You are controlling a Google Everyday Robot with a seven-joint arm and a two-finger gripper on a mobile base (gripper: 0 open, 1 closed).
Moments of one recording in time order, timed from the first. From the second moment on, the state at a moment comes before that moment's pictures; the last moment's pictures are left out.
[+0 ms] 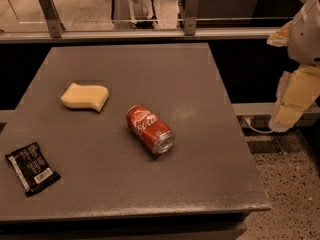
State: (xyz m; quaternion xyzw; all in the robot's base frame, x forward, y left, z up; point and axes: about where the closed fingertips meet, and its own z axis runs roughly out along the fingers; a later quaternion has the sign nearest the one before) arm 0.438 -0.215 0.983 -0.60 0.78 -0.04 0.17
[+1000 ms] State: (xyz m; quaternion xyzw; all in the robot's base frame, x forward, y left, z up) arm 0.457 -0.156 0.972 -0.61 0.77 -0.02 0.16
